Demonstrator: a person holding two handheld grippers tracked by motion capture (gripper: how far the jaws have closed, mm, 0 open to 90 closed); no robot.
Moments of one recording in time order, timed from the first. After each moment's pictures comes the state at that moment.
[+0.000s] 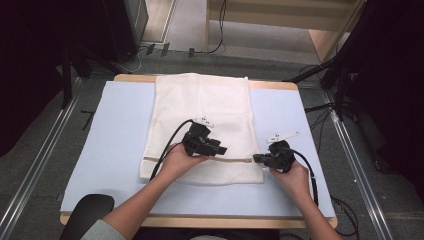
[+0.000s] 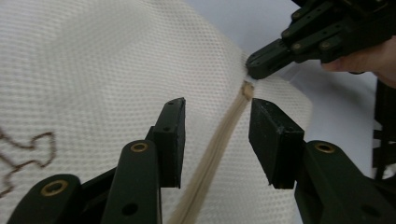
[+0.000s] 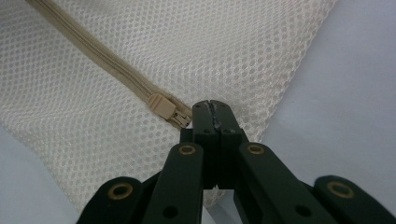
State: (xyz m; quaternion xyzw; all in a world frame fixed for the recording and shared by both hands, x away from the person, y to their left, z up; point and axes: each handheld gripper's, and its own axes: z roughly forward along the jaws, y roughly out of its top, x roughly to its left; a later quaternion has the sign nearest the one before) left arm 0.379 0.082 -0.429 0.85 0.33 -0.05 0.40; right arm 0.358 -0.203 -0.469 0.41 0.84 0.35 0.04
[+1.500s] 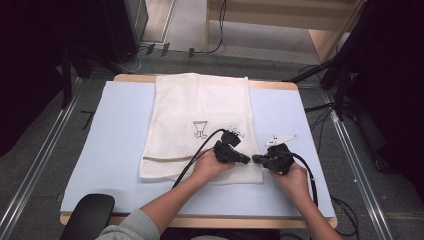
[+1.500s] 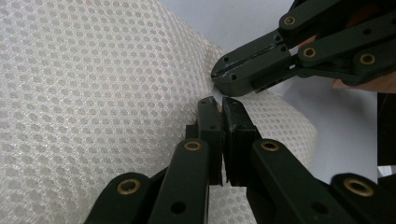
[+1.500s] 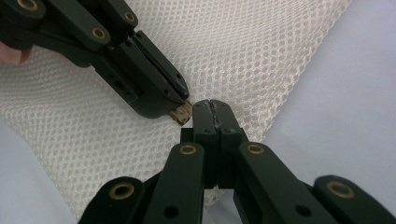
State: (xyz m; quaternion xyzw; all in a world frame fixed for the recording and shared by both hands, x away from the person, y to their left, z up) left arm 0.388 0.005 -0.471 0.87 0.32 -0.12 0.36; right arm 0.351 -0.199 -0.472 0.38 0.85 0.35 0.07
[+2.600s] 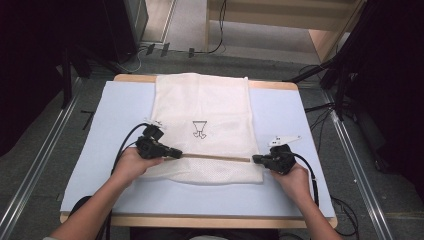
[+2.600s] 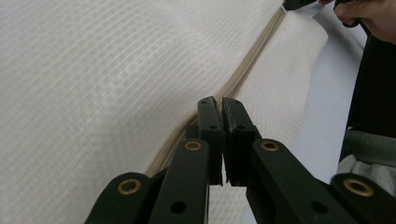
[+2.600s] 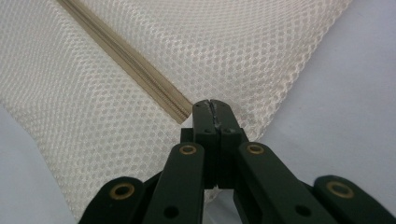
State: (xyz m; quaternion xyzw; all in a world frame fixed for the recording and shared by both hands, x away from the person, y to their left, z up) left arm 0.368 0.228 -0.431 0.83 0.40 -0.11 0.37; right arm 0.352 -0.207 -0.477 0.37 0.84 0.38 0.05
